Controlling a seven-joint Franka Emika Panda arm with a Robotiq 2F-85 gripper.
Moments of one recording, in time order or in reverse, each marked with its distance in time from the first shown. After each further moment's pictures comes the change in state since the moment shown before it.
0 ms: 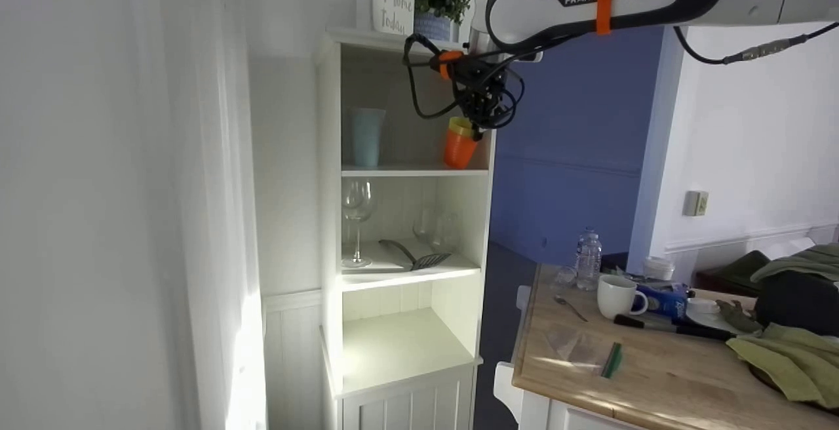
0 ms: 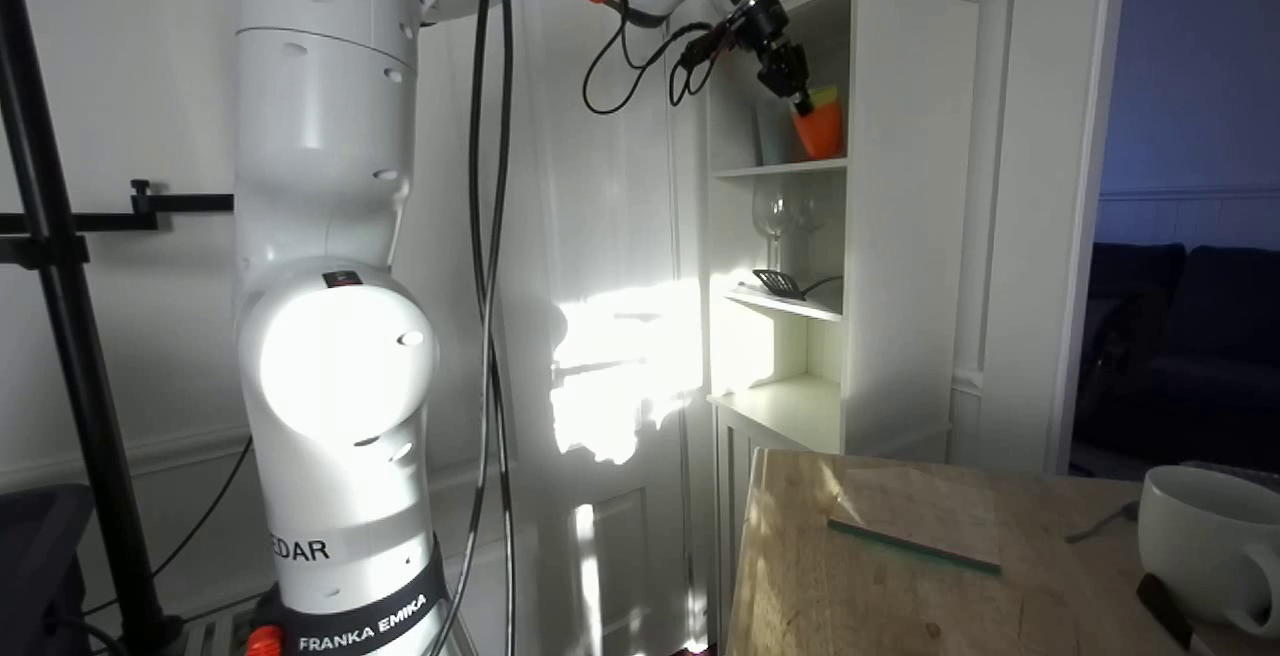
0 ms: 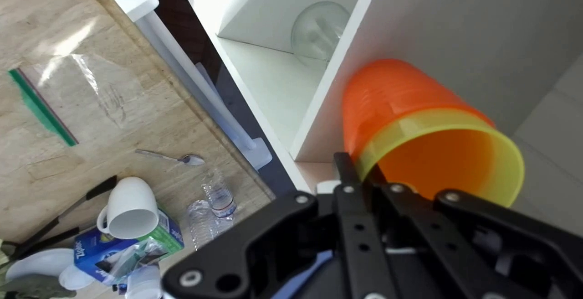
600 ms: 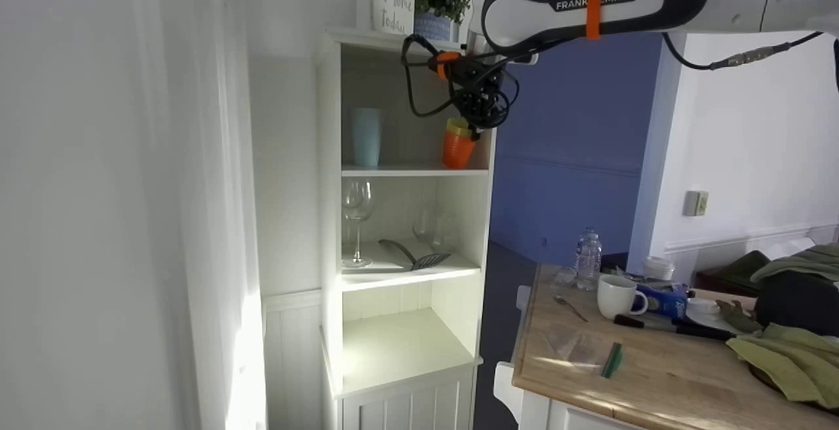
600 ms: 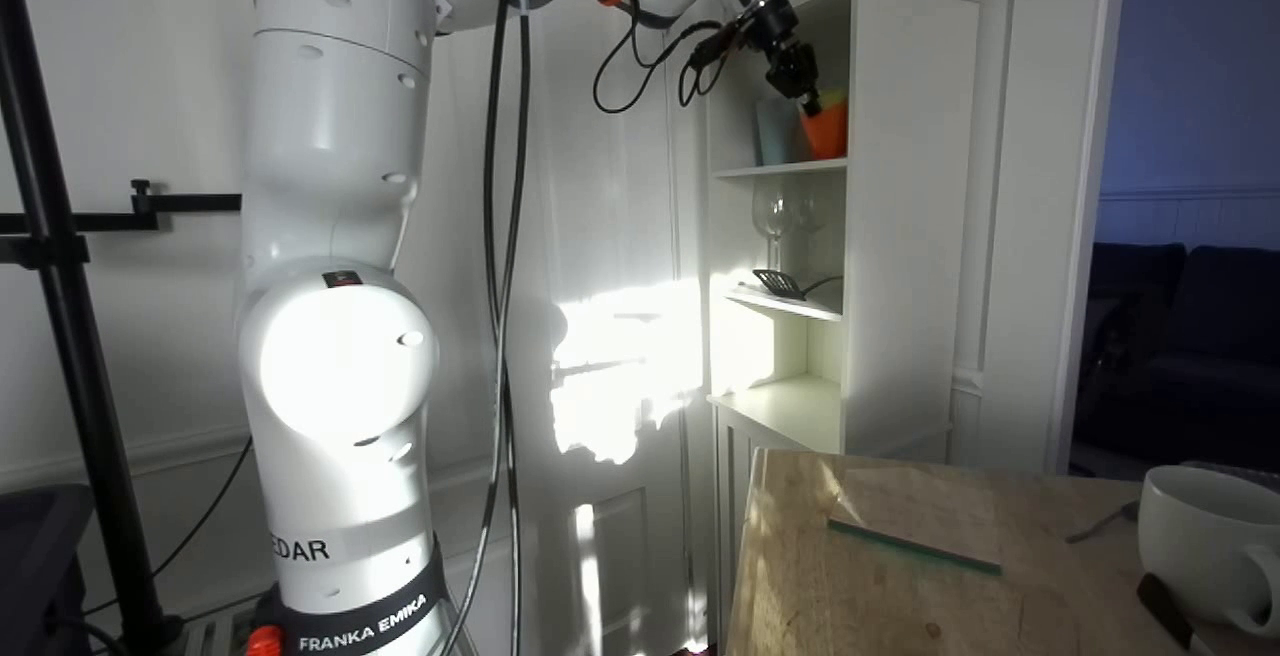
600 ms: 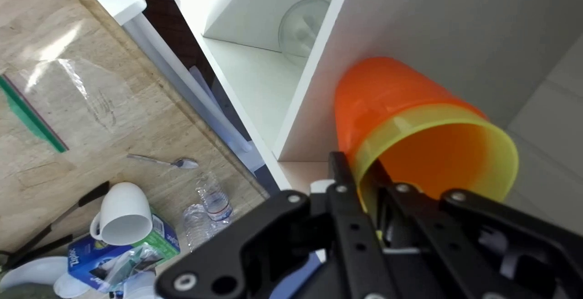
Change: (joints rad) arm 0.000 0.045 -0.006 0.058 0.000 0.001 0.008
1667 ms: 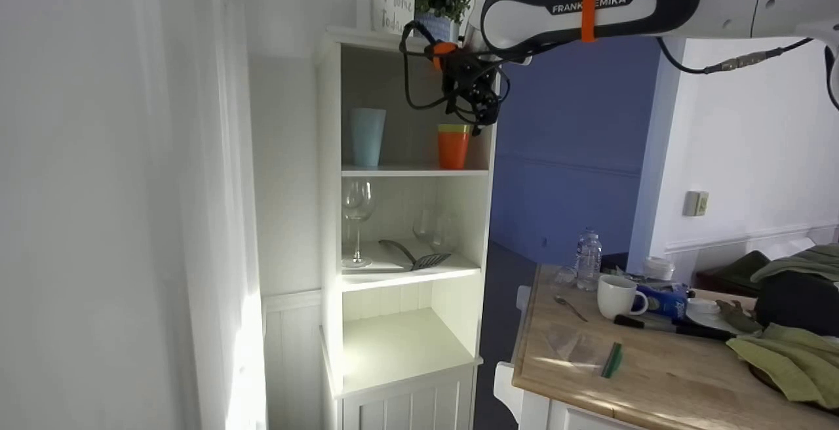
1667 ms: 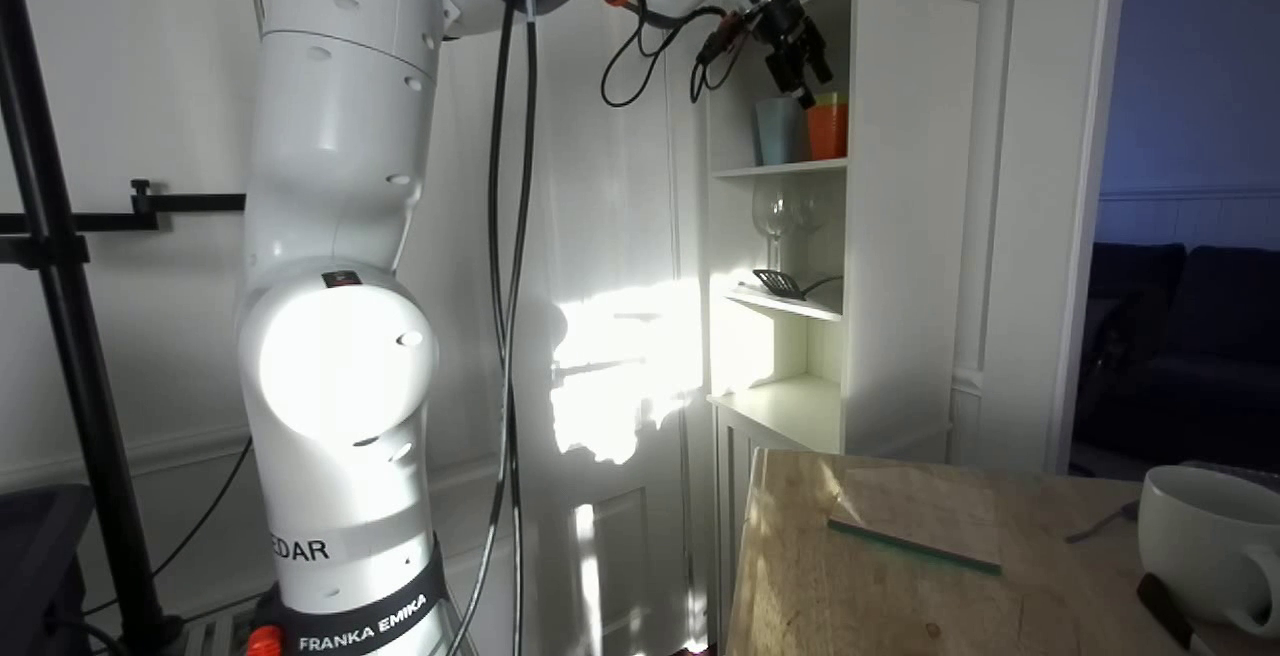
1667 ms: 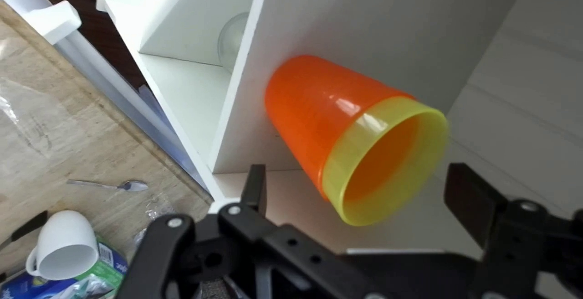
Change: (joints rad) arm -0.005 0.021 -0.008 0.025 0.035 0.131 -0.017
